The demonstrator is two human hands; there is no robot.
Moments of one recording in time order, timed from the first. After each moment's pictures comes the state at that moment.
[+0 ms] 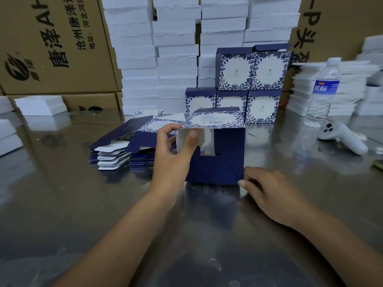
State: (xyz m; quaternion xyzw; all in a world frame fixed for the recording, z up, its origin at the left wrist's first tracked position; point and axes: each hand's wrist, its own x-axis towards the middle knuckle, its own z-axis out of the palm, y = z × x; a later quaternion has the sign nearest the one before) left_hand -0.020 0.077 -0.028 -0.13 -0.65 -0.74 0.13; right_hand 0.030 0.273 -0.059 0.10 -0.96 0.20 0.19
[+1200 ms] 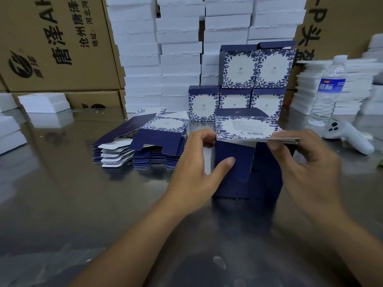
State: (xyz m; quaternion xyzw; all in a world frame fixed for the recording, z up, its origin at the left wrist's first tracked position) left_hand -0.015 0.084 -0.050 -0.34 -0.76 -0.52 0.21; right_hand 0.038 0.261 -0.029 0.12 -0.74 0.41 0.52
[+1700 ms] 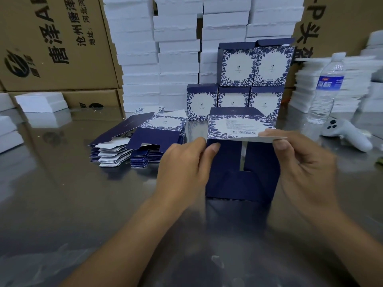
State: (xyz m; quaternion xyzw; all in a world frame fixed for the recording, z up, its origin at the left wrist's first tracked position) left_hand -0.003 0.076 -0.030 -0.28 -0.83 -0.32 0.37; right_hand 0.040 0.256 -0.033 0.14 -0.73 0.45 0.50
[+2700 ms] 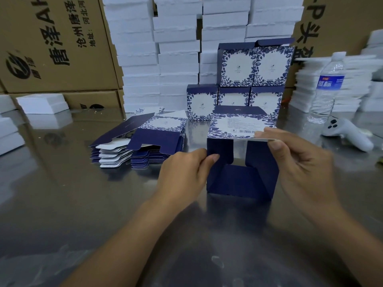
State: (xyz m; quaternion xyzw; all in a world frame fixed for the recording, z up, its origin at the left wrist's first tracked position) left_hand -0.013 0.073 -0.040 -0.29 -0.87 -0.29 0.26; right_hand 0.041 0.257 -0.030 0.14 -0.75 0.45 0.46
